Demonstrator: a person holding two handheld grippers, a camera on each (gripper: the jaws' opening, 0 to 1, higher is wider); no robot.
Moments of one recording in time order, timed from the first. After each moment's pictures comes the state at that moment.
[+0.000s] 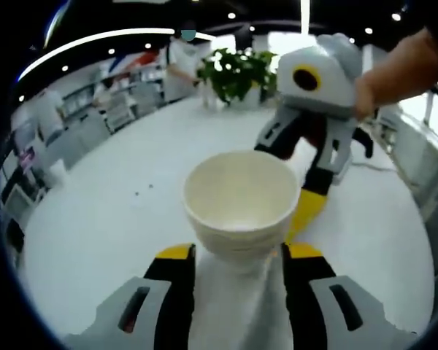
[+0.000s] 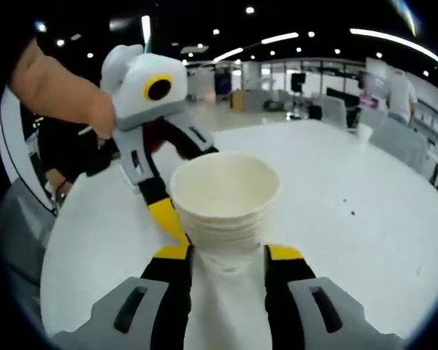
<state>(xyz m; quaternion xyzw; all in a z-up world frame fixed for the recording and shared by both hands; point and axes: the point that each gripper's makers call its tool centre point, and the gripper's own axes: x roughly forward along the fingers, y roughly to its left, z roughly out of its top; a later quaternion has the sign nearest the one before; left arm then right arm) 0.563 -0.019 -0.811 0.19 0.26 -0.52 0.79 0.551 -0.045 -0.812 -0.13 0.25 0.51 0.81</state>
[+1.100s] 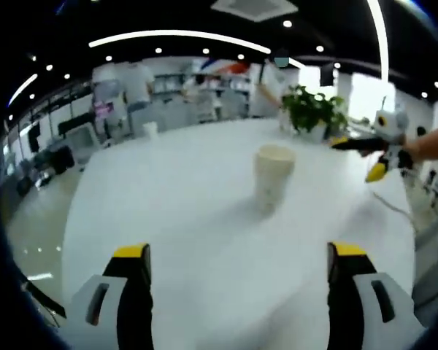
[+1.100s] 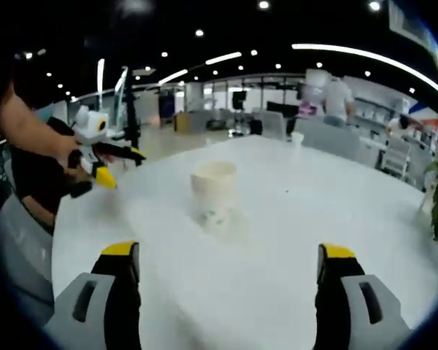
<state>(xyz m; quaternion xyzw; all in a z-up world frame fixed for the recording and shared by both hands) 0.467 0.123 -0.772 0.06 0.24 -0.33 0.91 0.454 -0.146 -0.761 -0.08 0.21 0.35 0.91</state>
